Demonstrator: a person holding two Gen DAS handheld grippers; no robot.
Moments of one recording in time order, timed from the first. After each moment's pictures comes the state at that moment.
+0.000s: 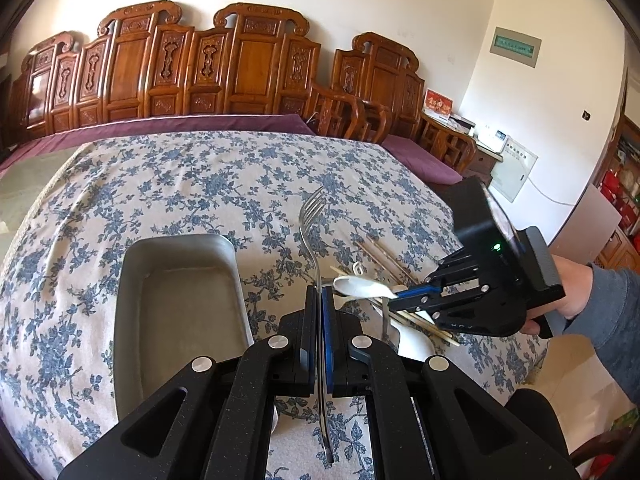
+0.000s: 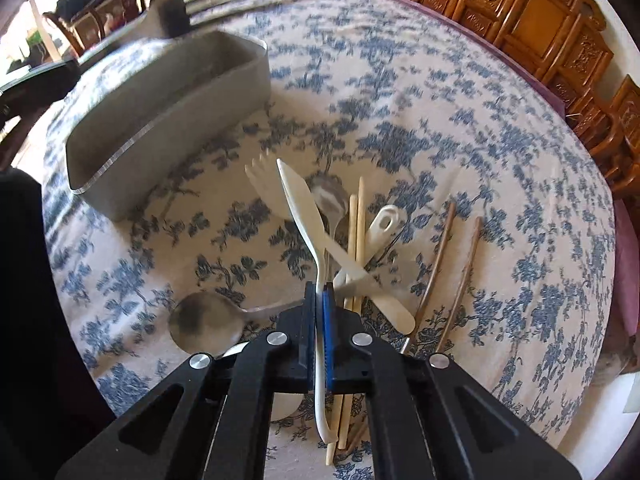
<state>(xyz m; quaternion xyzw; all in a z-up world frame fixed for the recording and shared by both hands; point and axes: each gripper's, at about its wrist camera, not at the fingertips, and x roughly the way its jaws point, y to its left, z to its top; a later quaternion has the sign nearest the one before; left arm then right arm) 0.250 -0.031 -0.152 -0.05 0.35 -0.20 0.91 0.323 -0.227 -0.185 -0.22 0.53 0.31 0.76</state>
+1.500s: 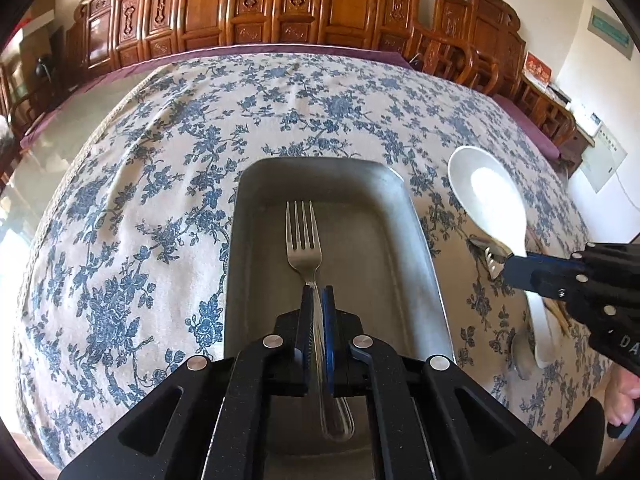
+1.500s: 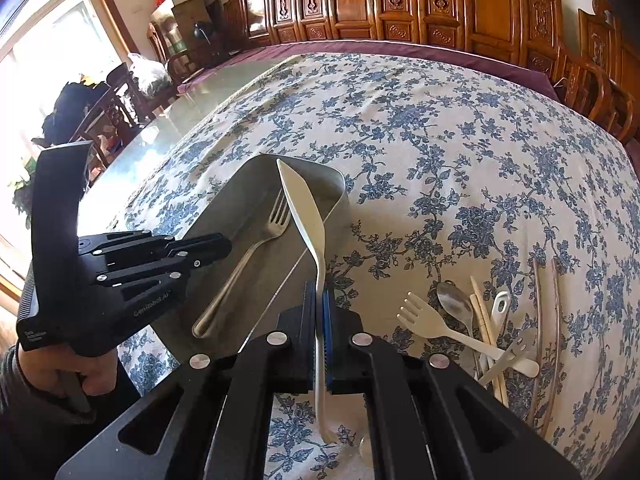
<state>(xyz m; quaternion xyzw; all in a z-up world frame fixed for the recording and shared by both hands) 0.309 0.043 -0.216 -0.04 0.48 -0.05 0.88 0.319 -0.139 -0.146 -0.03 0.51 0.29 0.81</state>
